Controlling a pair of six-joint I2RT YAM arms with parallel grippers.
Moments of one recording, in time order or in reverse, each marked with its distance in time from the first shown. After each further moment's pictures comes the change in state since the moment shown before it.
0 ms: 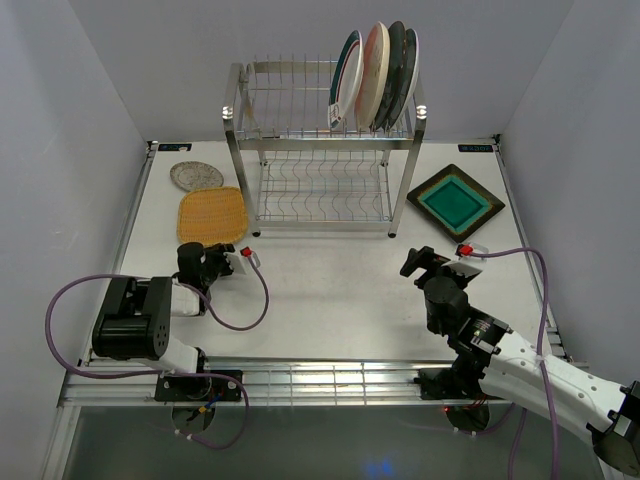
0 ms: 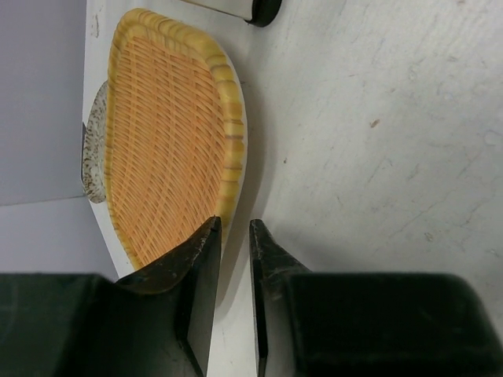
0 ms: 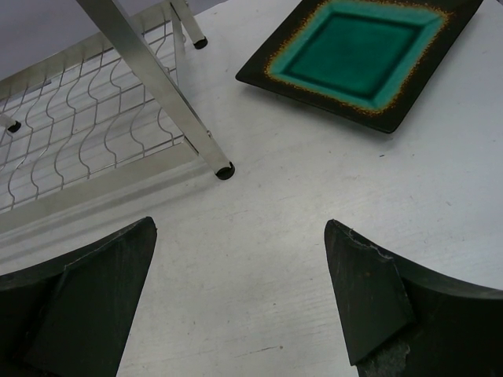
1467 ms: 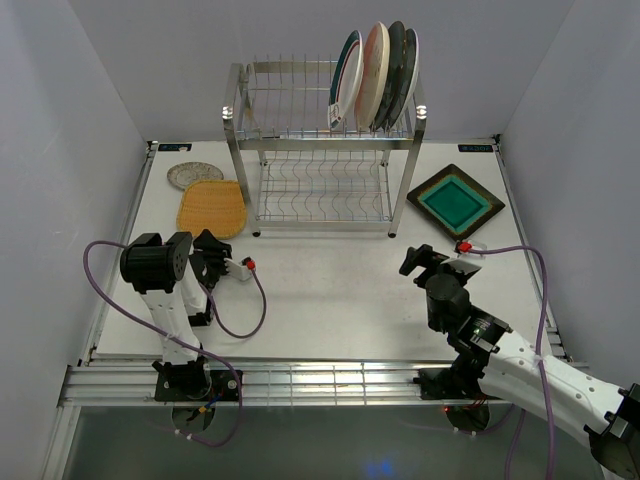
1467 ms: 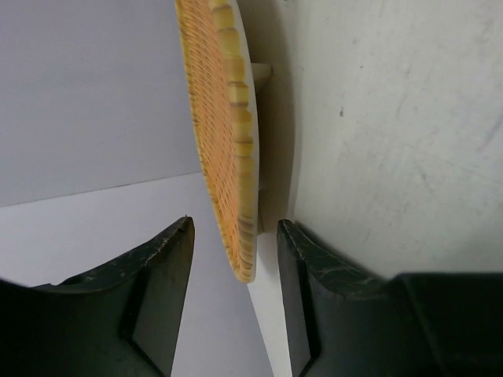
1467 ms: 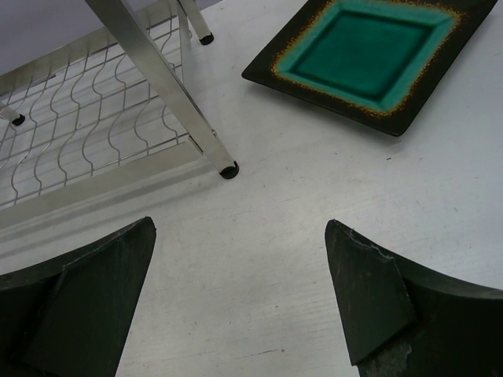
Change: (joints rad) left arm 0.034 0.529 -0.049 0.810 -0.117 0.356; right arm -0.039 0.010 0.000 0.026 -0.064 -0.027
